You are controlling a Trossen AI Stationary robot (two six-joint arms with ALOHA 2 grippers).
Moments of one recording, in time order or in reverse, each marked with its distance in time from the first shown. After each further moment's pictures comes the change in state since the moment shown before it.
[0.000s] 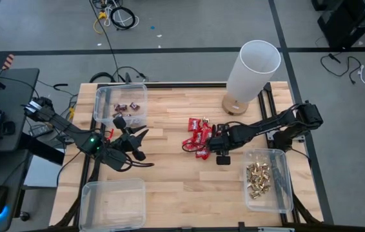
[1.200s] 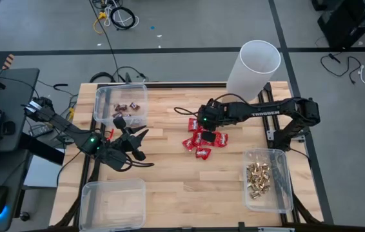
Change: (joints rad) left arm 0.000 0.000 0.000 -0.006 0.000 0.001; right arm -0.286 0.000 0.160 0.121 0.023 -0.138
